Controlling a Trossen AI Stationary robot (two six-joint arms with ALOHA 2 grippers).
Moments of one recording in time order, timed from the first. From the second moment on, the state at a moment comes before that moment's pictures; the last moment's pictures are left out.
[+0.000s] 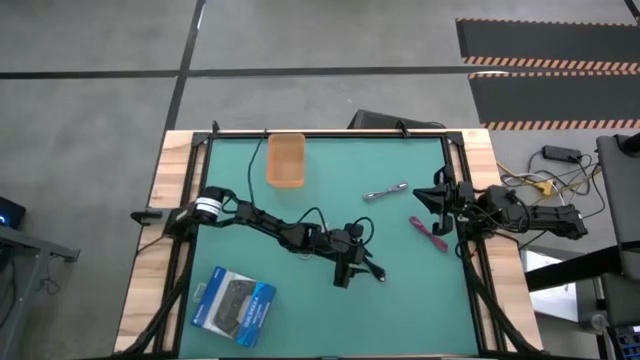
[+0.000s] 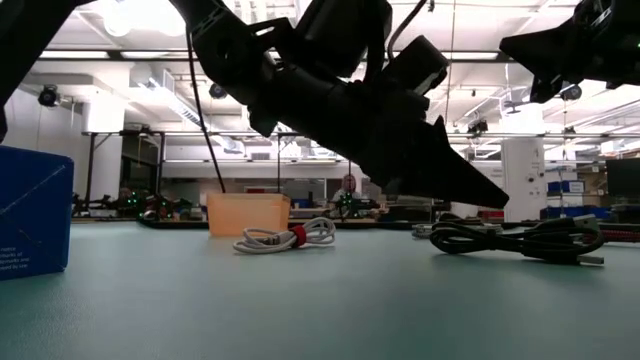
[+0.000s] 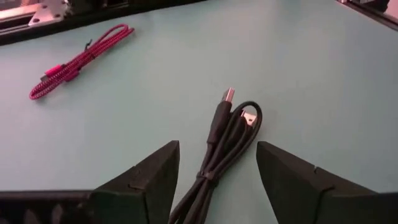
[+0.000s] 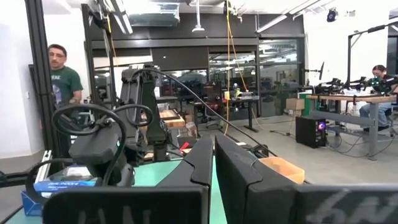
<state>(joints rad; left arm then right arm) -0.16 2.19 1.32 0.42 0.05 0.15 -0.05 0.06 0.05 0.26 0.11 0.02</state>
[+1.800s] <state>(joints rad) -0.15 2.24 1.33 0.38 -0.01 0.14 -0.05 0.05 0.05 0.24 0.11 0.02</state>
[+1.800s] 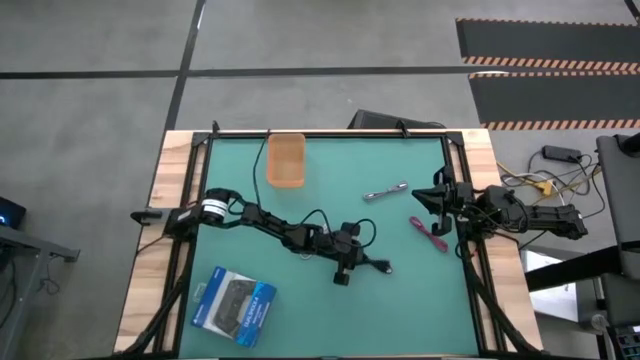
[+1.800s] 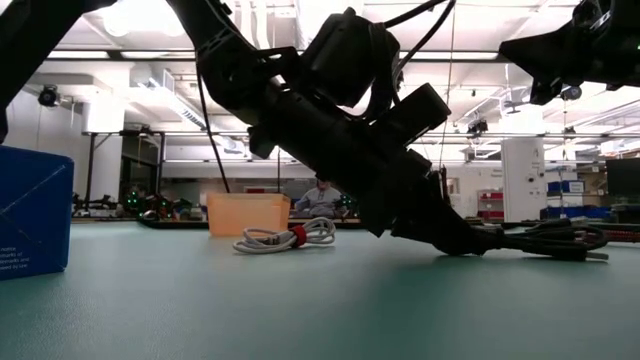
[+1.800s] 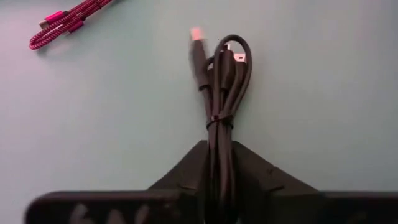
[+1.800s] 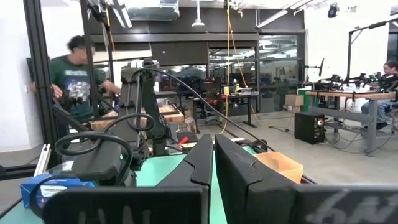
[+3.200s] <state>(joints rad) -0.16 1.74 1.32 -0.15 -0.53 0.11 -0.05 0.05 0.04 0.24 0.11 0.03</state>
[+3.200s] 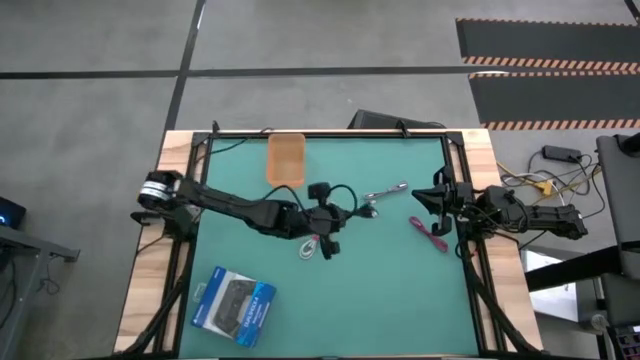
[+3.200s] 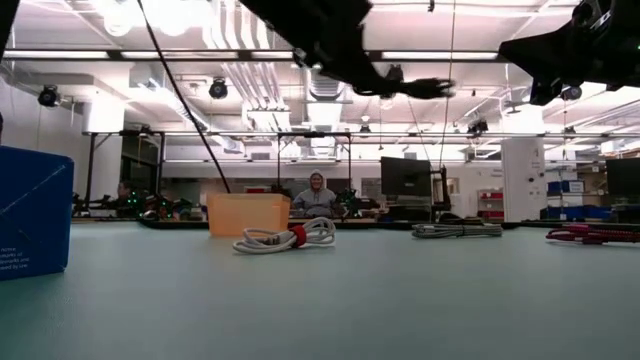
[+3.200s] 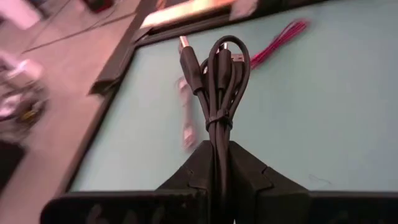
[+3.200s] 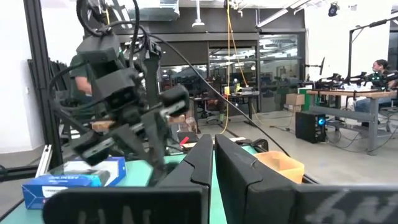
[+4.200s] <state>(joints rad) 0.14 1.68 1.33 -0.92 -0.79 -0.34 -0.05 0.05 0.05 0.24 0.11 0.05</state>
